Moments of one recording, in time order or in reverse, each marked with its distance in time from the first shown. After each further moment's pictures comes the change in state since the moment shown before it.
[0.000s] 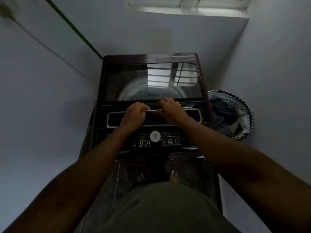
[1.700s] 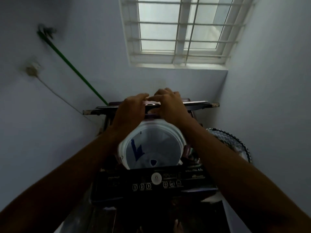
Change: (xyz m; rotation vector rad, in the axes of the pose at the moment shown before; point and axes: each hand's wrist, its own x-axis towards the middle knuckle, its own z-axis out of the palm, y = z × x) left_hand 0.054 0.124 -0.137 0.149 0.397 0.412; right_hand 0.045 -0.042 -0.177 -0.039 0.460 -0.225
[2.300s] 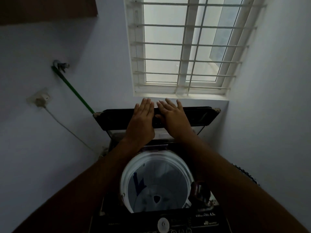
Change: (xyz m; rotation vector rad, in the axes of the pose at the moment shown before) left_hand 0.077 -0.035 0.019 0.339 -0.014 0.209; right_hand 0.079 0.020 0.004 -0.223 0.169 -0.012
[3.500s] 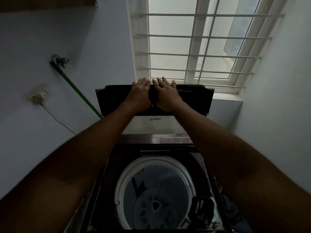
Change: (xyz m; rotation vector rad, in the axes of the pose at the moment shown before) left_hand 0.148 -0.064 0.040 0.081 -0.309 -0.203; right_hand 0.134 0.063 0.053 0.025 -0.280 0.016
